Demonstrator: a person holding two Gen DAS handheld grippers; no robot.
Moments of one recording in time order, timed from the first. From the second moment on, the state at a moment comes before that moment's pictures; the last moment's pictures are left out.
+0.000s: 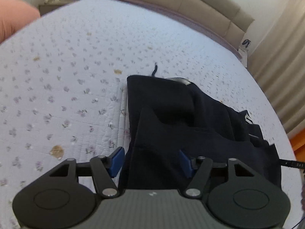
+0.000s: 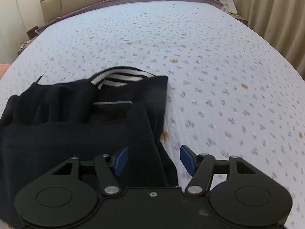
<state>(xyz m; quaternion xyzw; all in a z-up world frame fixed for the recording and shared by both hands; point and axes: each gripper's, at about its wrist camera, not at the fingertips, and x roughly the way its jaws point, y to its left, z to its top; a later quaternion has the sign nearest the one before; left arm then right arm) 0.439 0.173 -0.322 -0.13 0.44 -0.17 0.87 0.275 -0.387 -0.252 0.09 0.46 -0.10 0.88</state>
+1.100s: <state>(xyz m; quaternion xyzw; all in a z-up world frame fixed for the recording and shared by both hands) 0.560 0.108 -0.291 -0.14 0.30 -0.11 0.94 0.404 -0.384 -0.209 0.01 0.30 -0.08 0.95</state>
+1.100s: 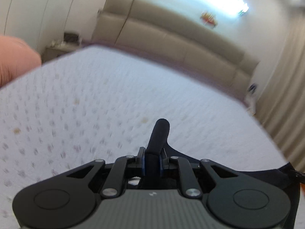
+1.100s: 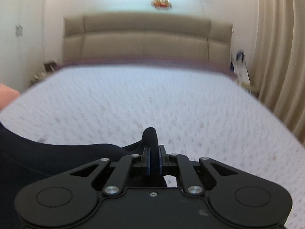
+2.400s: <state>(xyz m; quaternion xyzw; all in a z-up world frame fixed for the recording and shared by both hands) 0.354 0.172 -0.330 -0.22 0.43 -0.06 0.88 0.335 -0.187 -0.265 0.06 0.45 0.06 0.89</state>
